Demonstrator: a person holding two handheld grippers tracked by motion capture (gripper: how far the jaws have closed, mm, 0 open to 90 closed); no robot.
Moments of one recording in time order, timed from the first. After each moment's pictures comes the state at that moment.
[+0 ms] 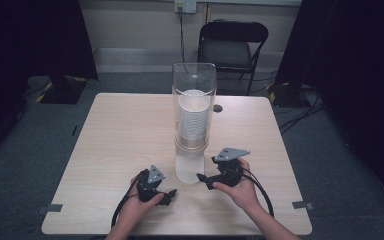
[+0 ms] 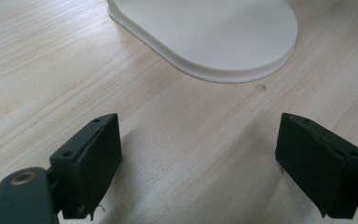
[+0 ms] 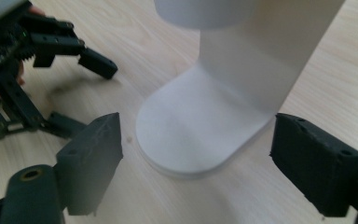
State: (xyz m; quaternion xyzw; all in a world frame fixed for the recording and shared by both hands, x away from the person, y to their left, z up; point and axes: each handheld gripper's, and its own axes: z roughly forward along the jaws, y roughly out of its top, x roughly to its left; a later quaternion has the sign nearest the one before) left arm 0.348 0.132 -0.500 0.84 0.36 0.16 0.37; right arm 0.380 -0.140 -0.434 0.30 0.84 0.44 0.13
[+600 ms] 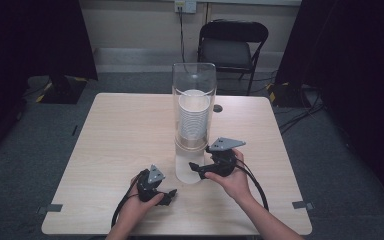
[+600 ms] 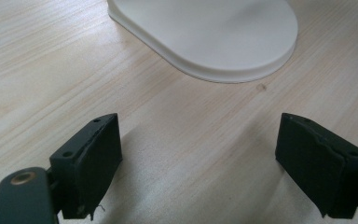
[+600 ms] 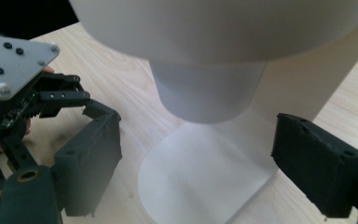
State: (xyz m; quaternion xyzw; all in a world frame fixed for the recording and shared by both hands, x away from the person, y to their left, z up) left arm 0.348 0.132 -0.500 0.84 0.36 0.16 0.37; right arm 0.397 -0.121 -0.416 0.30 0.82 0.48 0.14
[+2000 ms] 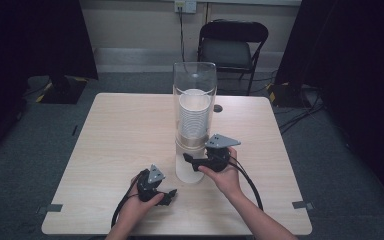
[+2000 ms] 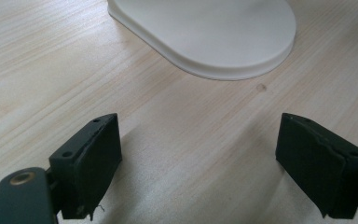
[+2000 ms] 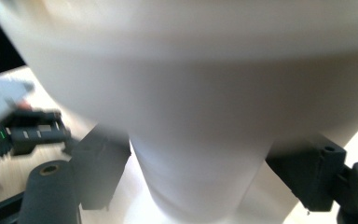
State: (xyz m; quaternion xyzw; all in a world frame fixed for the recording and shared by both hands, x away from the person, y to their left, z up) left arm 0.348 0.132 -0.501 0.84 0.37 0.16 0.37; right arm 0.412 -0.106 -0.422 0.29 0.78 0.53 0.18
